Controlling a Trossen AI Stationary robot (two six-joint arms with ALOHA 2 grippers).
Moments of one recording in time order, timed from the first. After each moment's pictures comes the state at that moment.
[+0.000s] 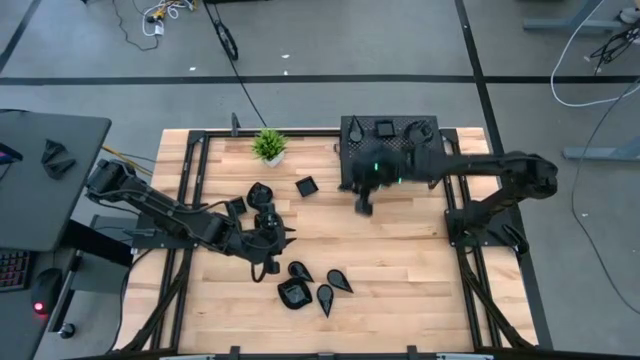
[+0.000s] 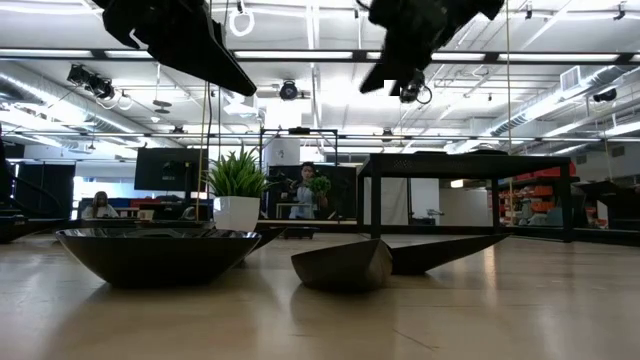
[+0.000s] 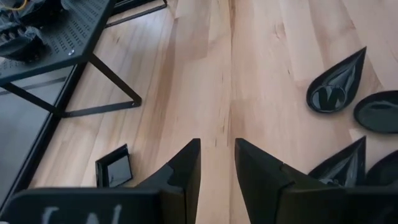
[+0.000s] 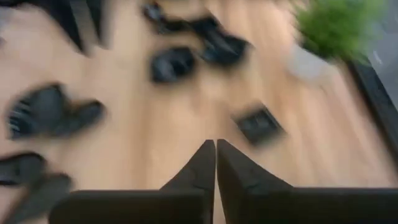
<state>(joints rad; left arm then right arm) -0.42 1.36 0.84 -0.20 -0.62 -0.07 -0.13 1.43 1.15 -0.43 -0.08 -0.10</state>
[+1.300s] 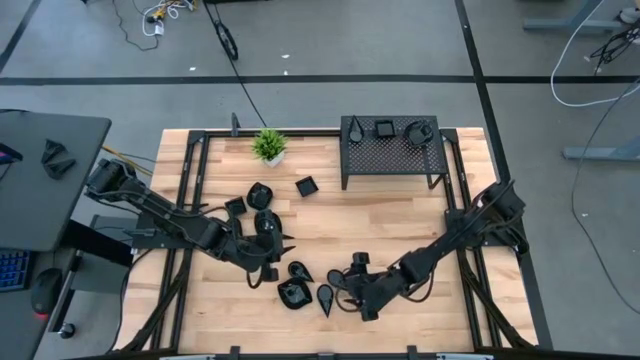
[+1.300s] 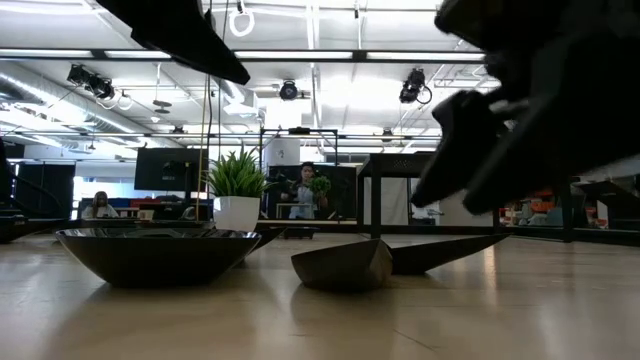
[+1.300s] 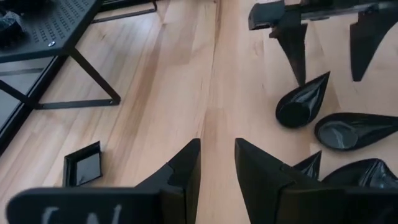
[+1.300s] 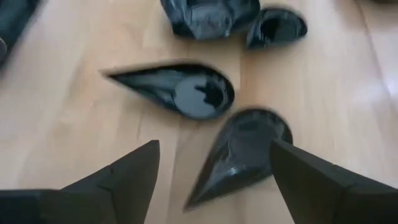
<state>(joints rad) -0.47 1.36 0.84 -0.18 -0.62 -0.21 0.59 1.83 0.94 0.04 0.37 0.31</state>
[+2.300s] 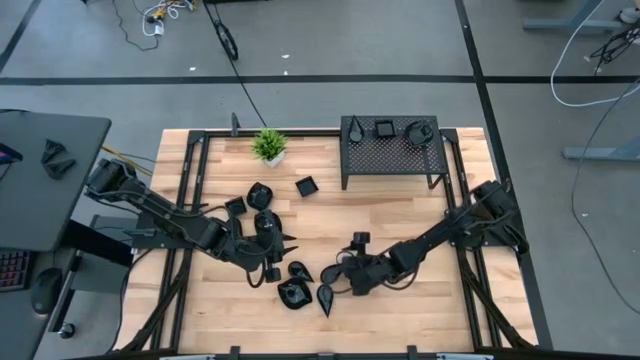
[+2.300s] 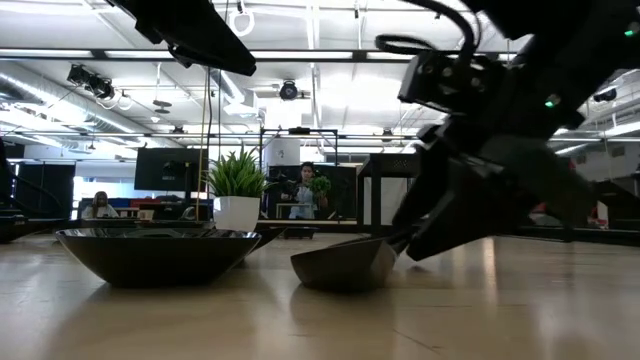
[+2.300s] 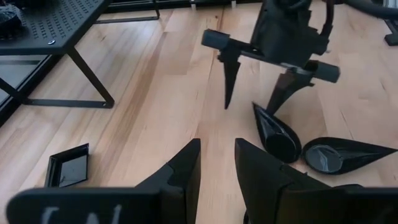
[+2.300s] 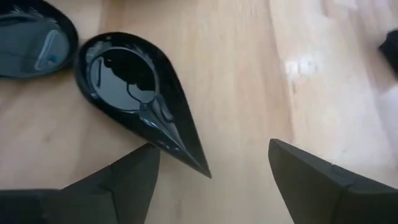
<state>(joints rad) -0.48 1.36 0.84 -0.12 -0.62 -0.28 0.47 1.87 0.94 -0.09 0.53 0.22</state>
